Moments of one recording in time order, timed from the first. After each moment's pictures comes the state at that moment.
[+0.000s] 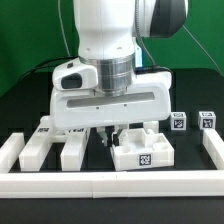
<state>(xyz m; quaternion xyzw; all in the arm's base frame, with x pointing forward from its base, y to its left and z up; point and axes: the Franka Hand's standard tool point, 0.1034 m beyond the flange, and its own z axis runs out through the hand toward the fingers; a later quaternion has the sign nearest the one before) 0.562 -0.034 0.023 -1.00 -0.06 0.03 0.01</state>
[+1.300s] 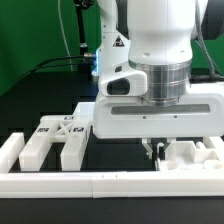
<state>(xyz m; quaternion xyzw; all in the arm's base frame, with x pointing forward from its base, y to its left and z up) 0.617 0.040 0.023 -1.00 0.02 0.02 0.00</state>
